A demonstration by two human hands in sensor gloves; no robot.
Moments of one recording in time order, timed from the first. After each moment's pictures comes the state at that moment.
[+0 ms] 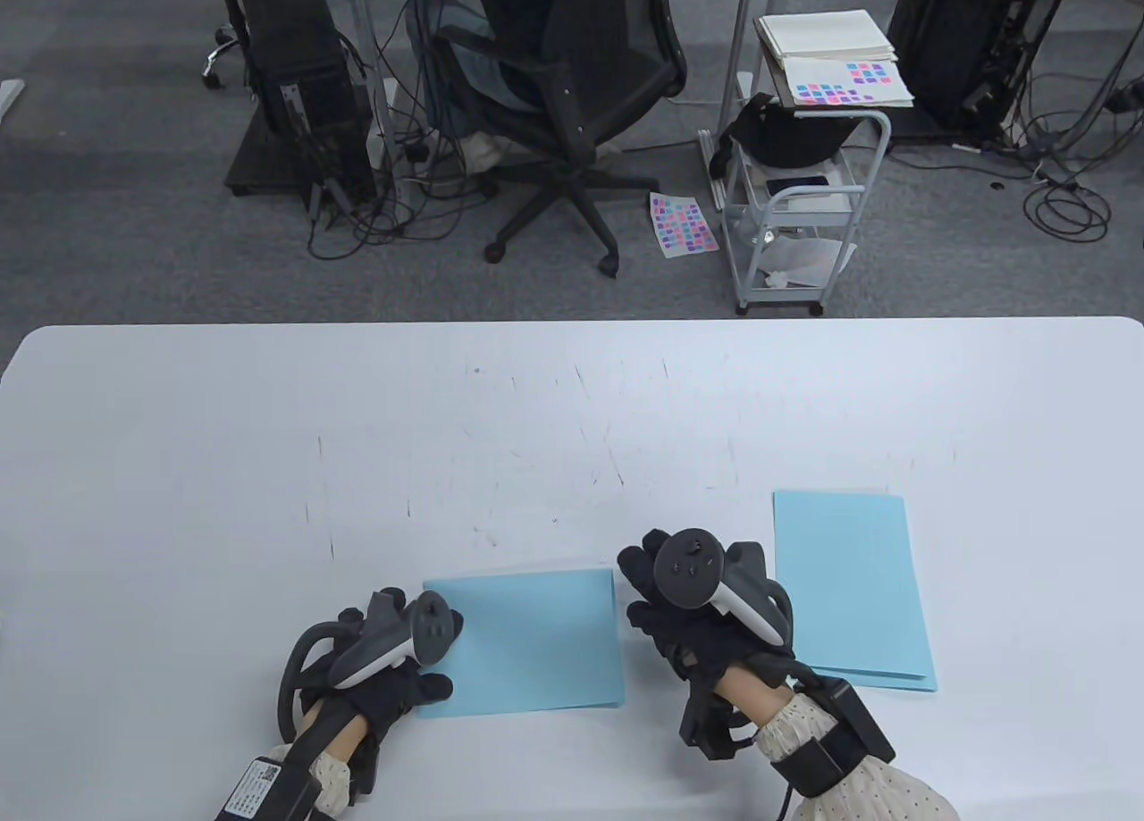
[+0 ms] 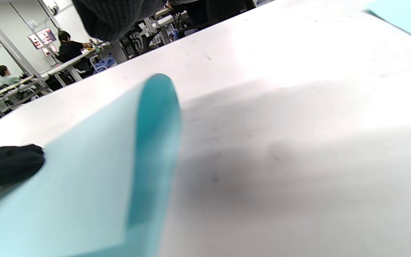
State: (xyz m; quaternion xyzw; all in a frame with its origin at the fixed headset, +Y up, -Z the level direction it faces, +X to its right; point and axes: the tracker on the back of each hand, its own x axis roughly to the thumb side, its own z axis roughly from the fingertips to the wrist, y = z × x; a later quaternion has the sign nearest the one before) left_hand -0.217 -0.780 -0.311 -0.24 -0.04 -0.07 0.97; right_hand 0.092 -0.711 -0.332 0.07 0.15 0.97 0.20
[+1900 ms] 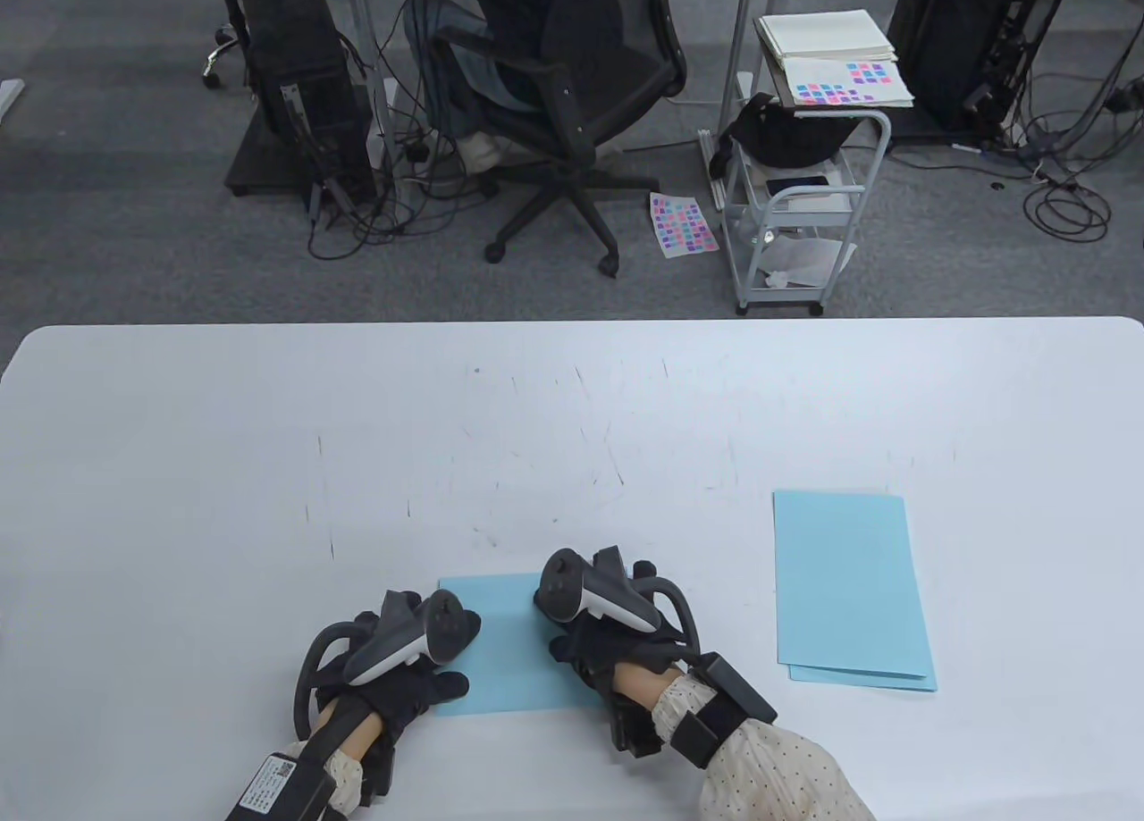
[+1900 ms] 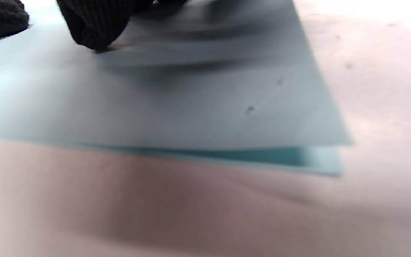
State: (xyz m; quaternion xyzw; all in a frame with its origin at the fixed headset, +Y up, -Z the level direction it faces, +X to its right) left_hand -0.205 -0.782 -0.312 -0.26 -0.04 -0.05 0.96; right_hand 0.008 -0.775 -0.349 0.10 0.24 0.96 0.04
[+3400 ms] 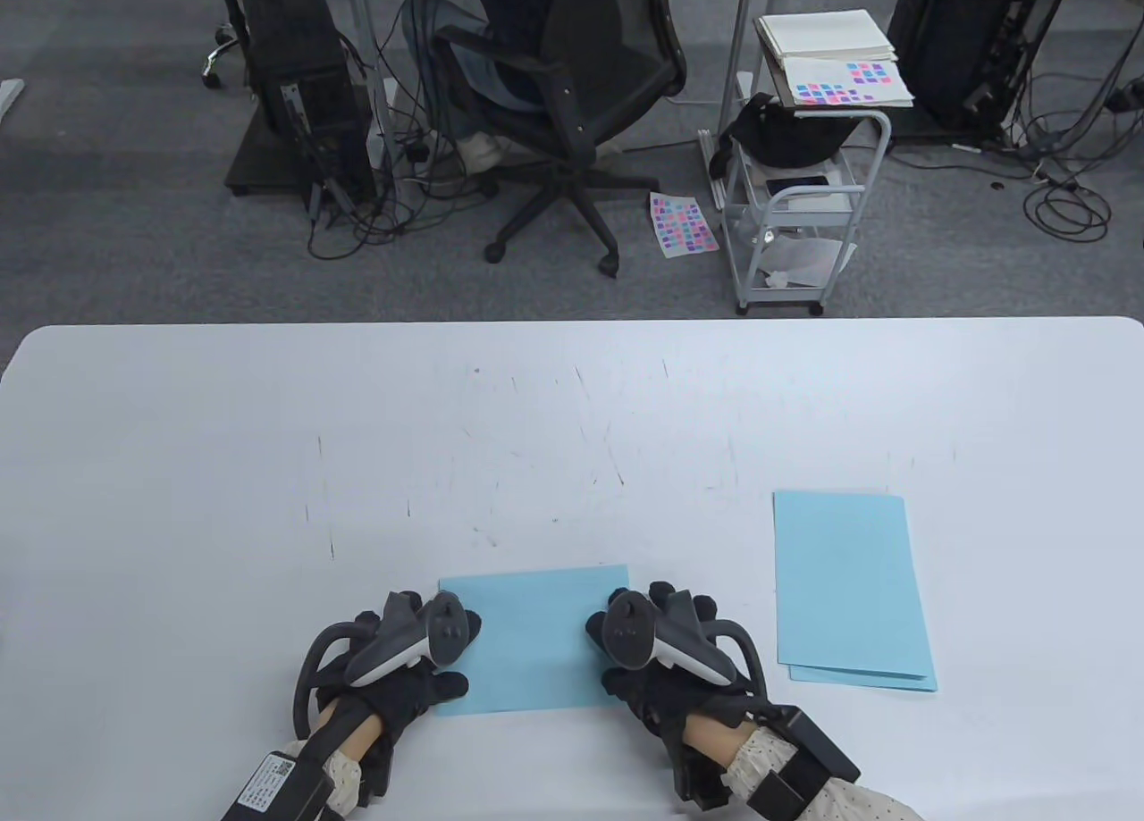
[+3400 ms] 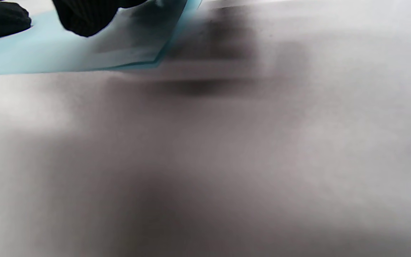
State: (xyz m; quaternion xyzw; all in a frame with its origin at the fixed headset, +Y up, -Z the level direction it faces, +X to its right) left_hand -0.205 -0.782 -0.311 -0.26 -0.05 -0.06 0.96; right_hand 0.062 -0.773 -0.302 0.11 0.21 0.97 0.05
